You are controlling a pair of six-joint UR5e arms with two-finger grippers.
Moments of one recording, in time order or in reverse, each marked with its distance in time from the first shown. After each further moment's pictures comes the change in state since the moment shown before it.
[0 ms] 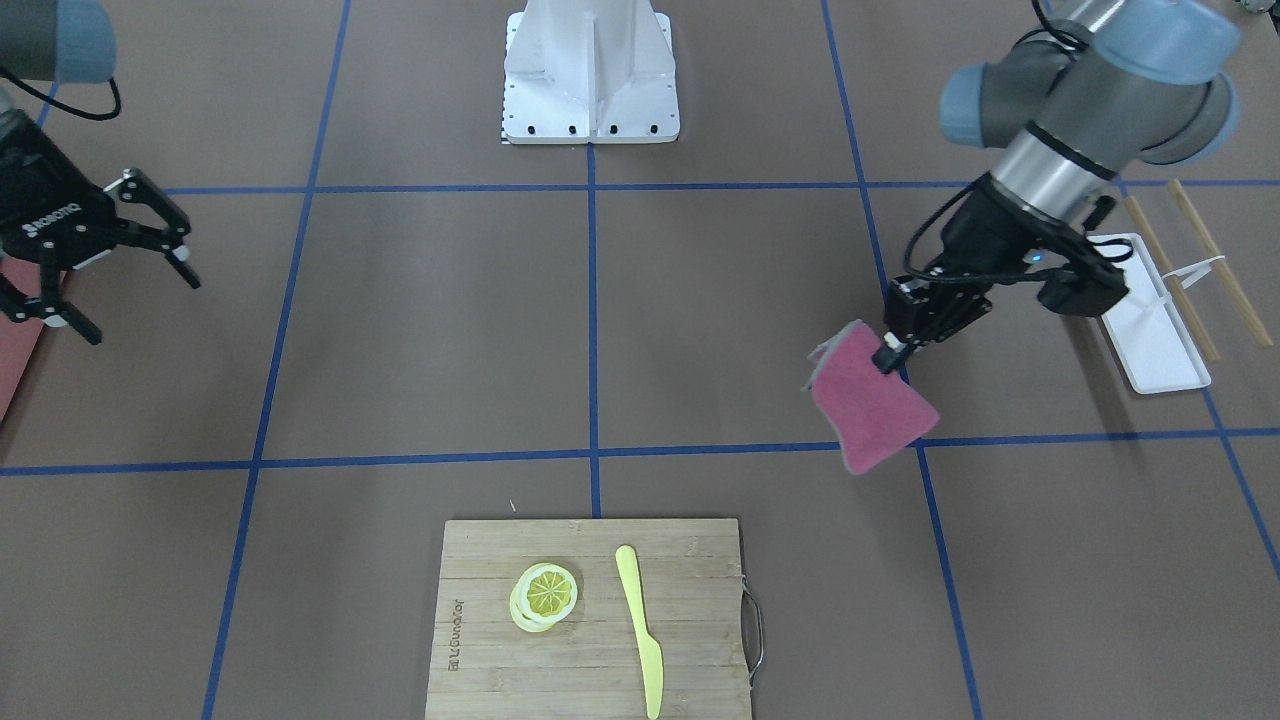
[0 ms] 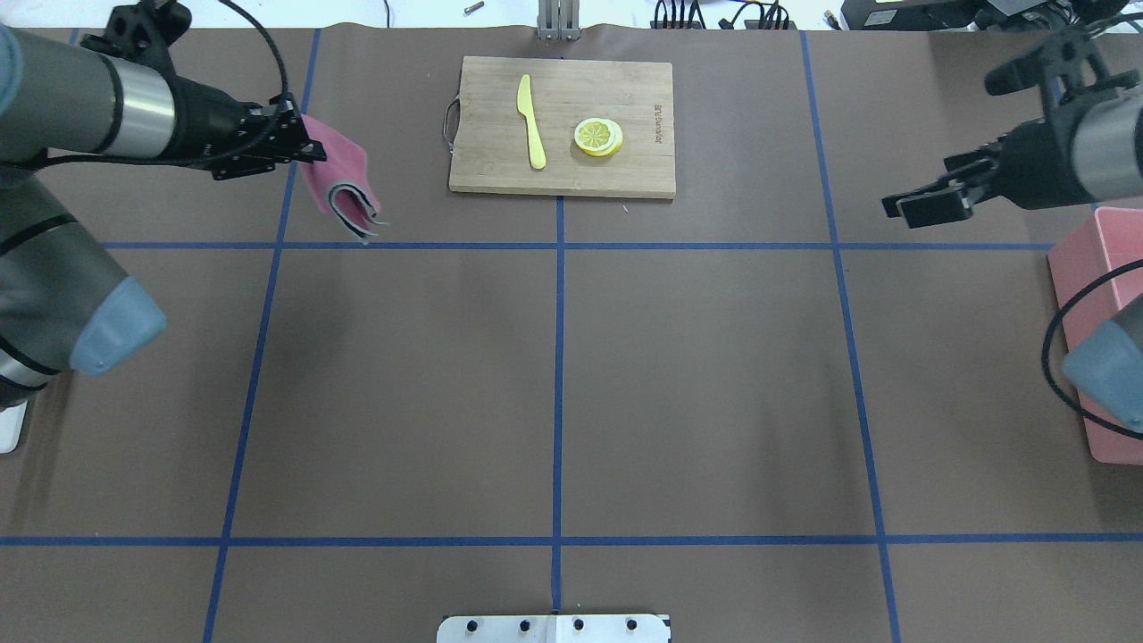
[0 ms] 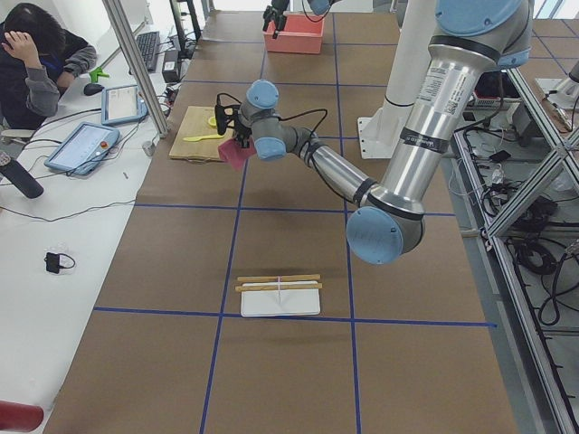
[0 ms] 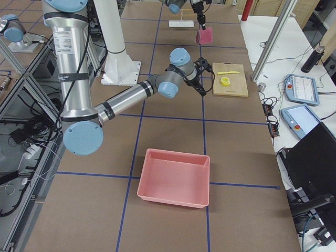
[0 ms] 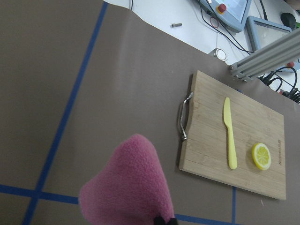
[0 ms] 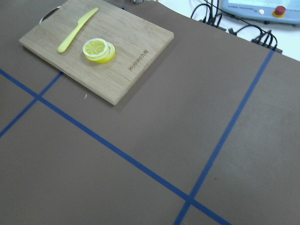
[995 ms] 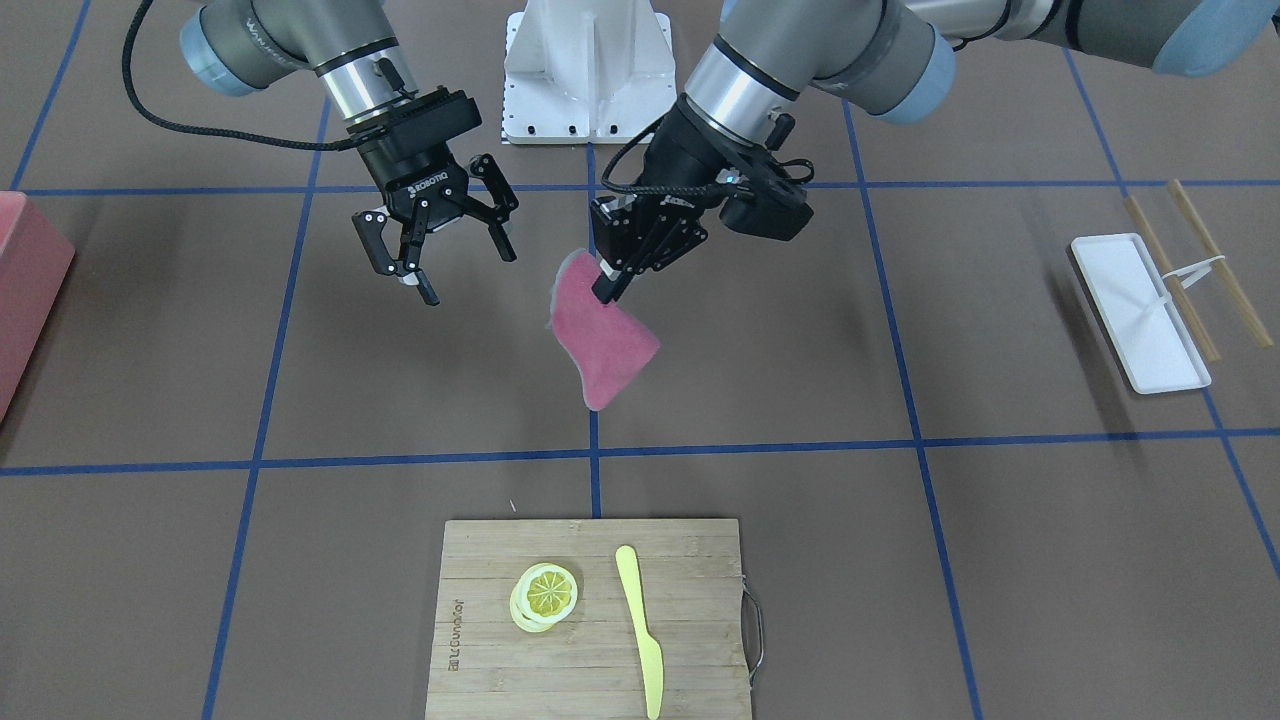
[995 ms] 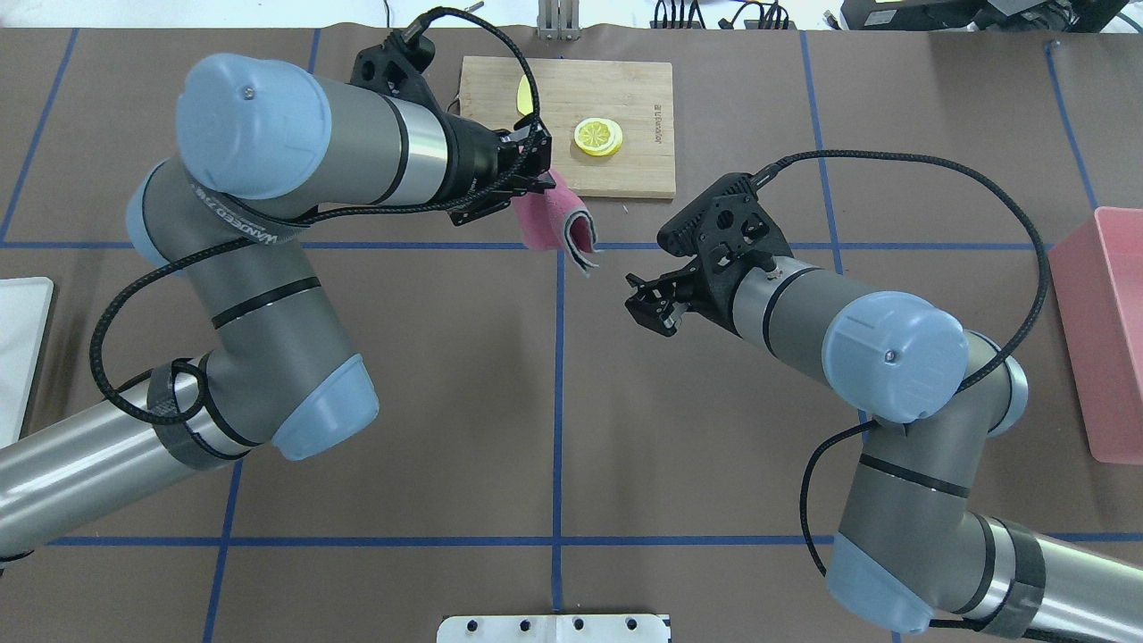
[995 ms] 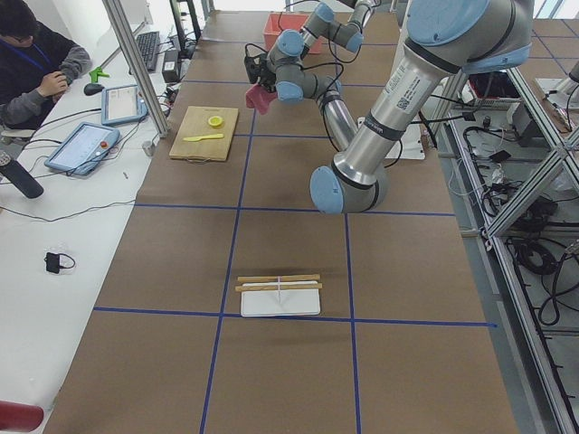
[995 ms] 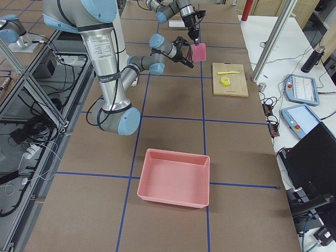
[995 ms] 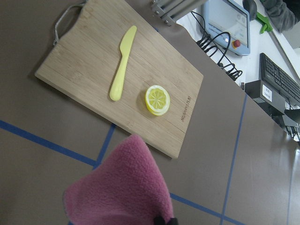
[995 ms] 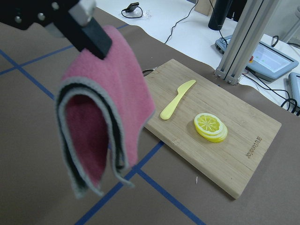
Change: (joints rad) left arm 0.245 -0.305 0.002 0.143 0.205 -0.258; right arm -0.510 0.227 -0.026 -0.015 -0.683 0.022
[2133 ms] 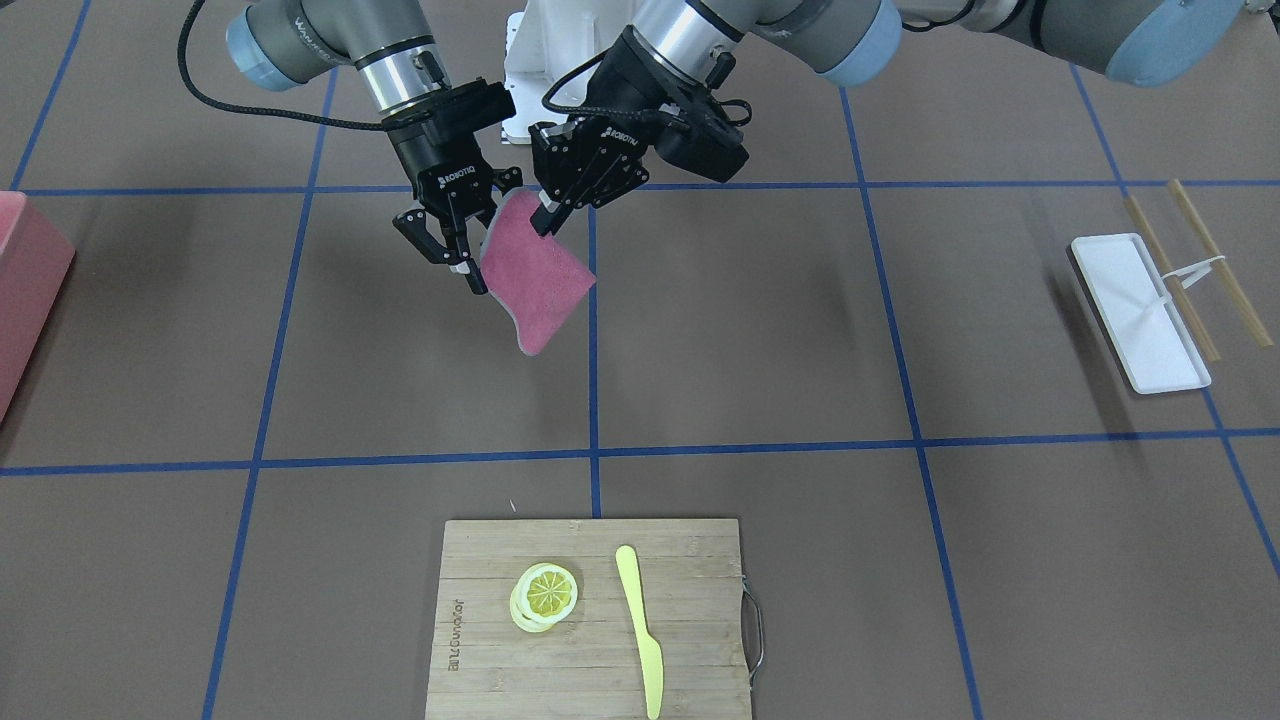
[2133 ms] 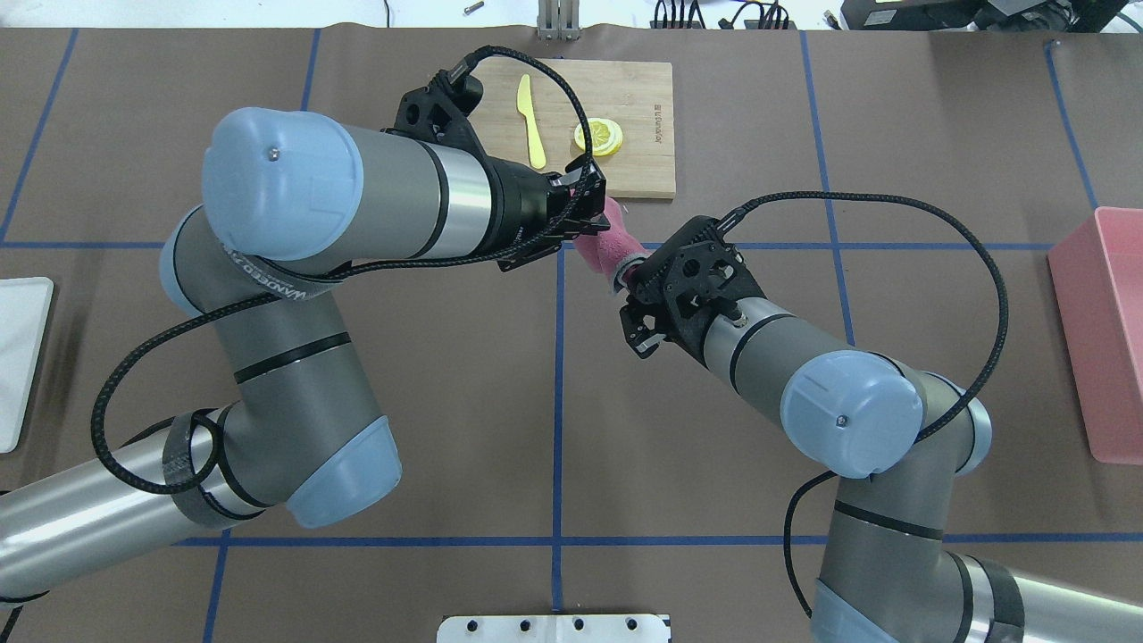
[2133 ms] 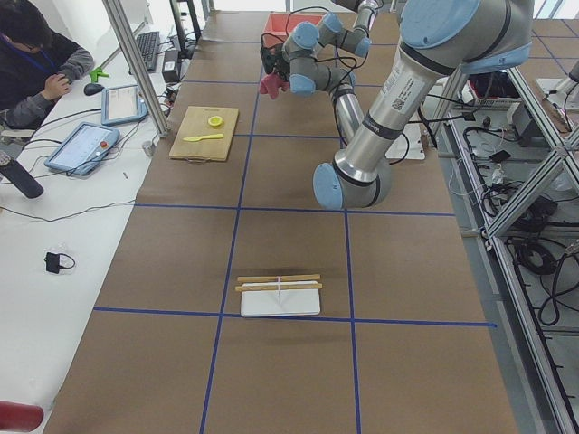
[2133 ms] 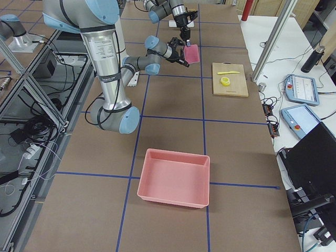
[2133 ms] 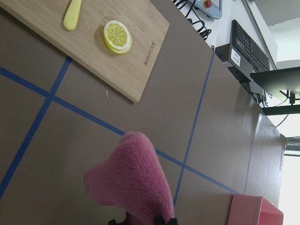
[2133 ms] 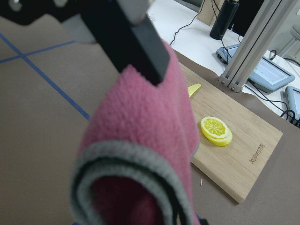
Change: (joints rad) left arm 0.067 -0.003 -0.064 0.000 0.014 -0.028; right arm -0.067 0.004 -0.014 0.000 -0.117 -0.049
